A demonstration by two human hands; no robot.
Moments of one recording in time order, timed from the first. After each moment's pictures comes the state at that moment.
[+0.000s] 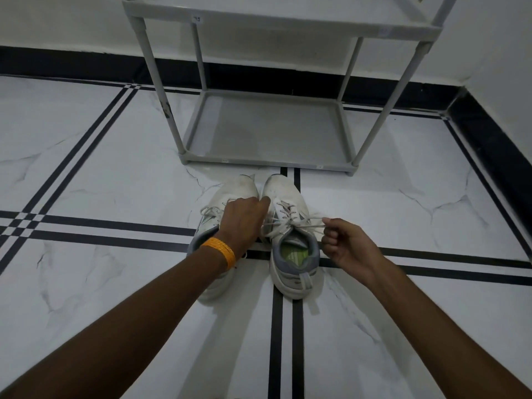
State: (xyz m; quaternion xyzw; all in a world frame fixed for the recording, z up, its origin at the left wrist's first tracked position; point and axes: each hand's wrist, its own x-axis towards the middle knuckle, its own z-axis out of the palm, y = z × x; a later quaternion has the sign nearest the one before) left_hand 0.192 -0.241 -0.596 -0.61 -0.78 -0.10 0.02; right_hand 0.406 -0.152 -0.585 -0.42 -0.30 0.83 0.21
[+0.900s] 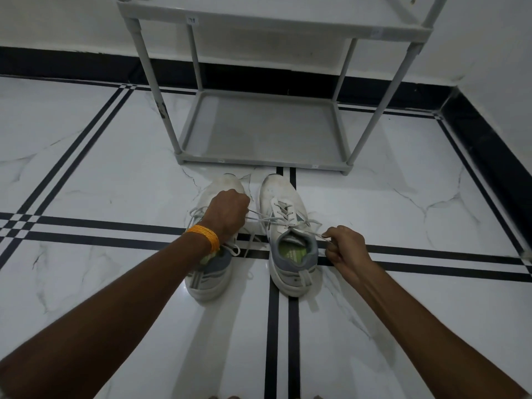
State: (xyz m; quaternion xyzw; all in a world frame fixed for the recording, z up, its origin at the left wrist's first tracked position) left_hand 0.160 -0.238 -0.590 -0.59 -0.80 -0.02 -0.04; right_hand 0.409 -0.152 -0.612 -0.54 -0.33 0.71 0.30
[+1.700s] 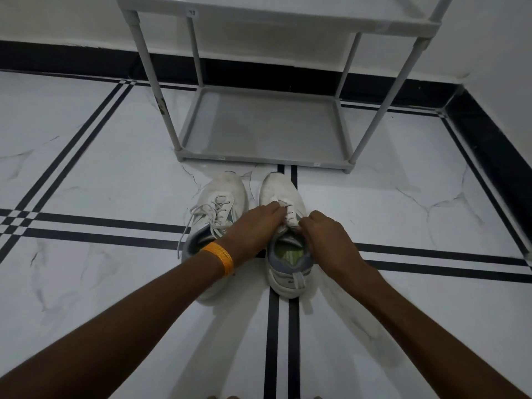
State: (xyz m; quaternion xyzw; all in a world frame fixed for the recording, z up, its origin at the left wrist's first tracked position) left_hand 0.213 -0.244 -0.597 -0.73 -0.66 -0.16 -0.07; right_hand 0.376 -0.179 -0.573 -0.33 -0.94 0.09 0.01
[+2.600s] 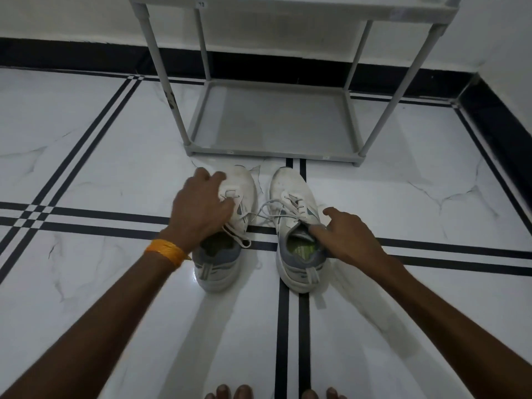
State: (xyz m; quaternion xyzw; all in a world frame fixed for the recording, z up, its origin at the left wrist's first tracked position) left_hand 0.142 -0.298 -0.548 -0.47 -0.86 -0.18 -0.07; right_hand 0.387 -0.169 -0.570 -0.49 -0.83 0.26 -0.01
